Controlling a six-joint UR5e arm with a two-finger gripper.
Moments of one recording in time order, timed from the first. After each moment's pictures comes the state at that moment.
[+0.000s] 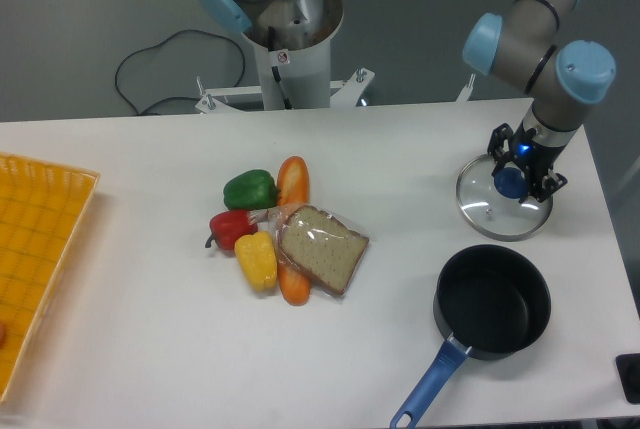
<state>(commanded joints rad) 3.01 -2.03 -1.72 -0.99 1.49 1.89</state>
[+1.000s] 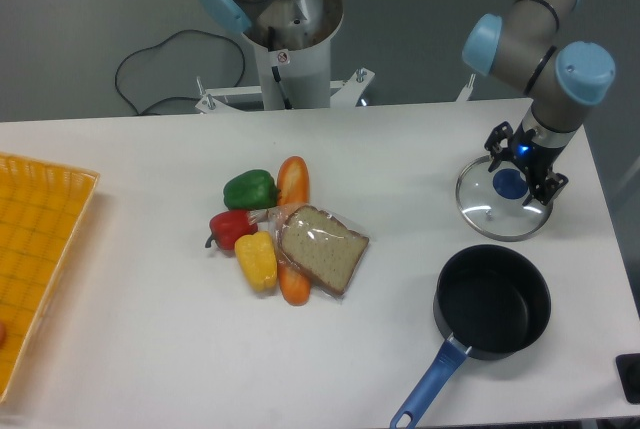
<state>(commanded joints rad) 3.00 -2.02 -1.72 -0.99 1.49 1.88</state>
